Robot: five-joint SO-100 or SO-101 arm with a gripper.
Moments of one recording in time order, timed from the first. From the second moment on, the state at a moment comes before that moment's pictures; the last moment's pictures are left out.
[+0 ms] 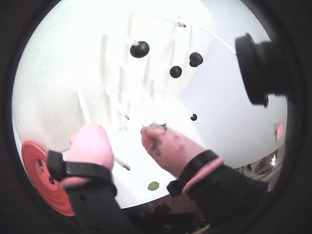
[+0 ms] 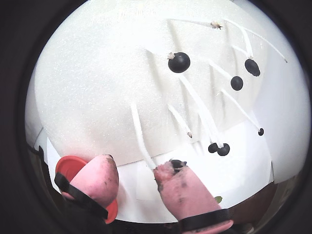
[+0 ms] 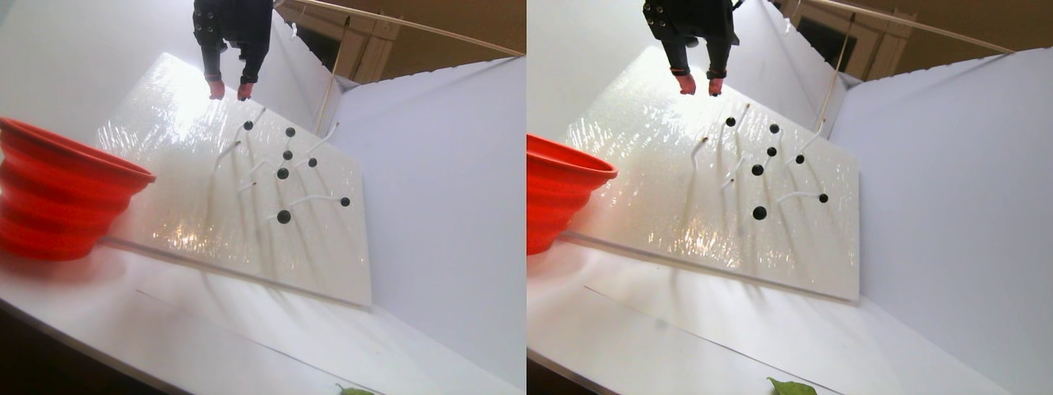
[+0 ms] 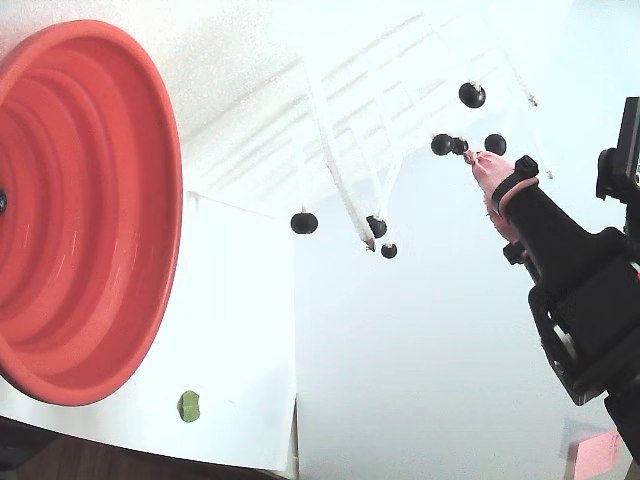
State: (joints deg) arm -0.7 110.7 116.4 14.4 -87.2
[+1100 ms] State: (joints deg) arm 1.6 95.2 105.5 6.9 -98.9
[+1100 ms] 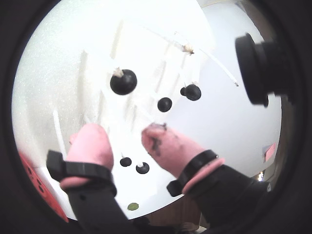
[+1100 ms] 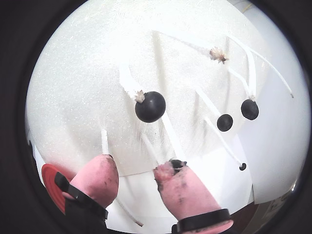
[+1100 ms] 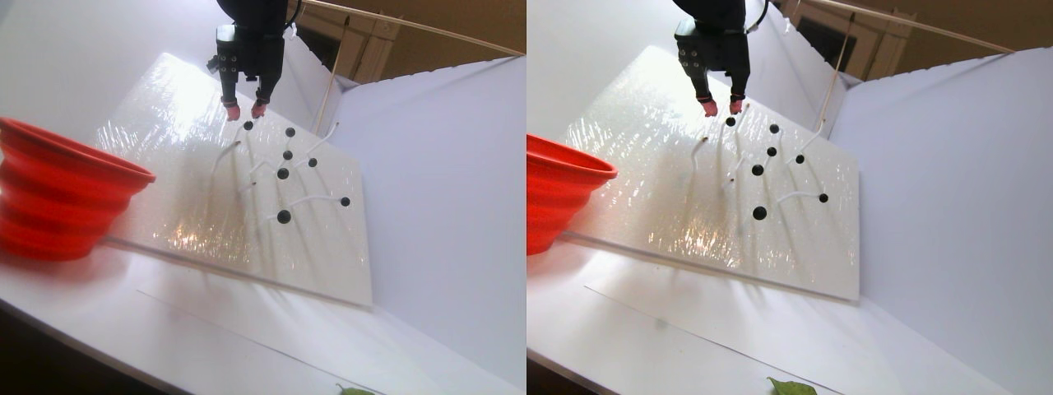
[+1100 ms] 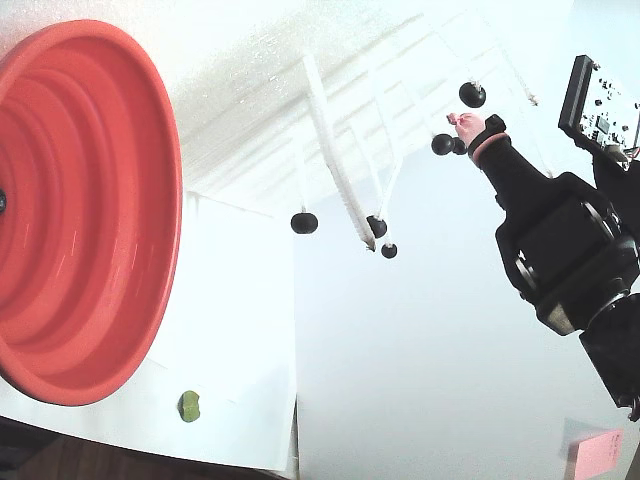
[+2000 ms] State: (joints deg) arm 1.6 89.2 98.4 4.8 -102.2
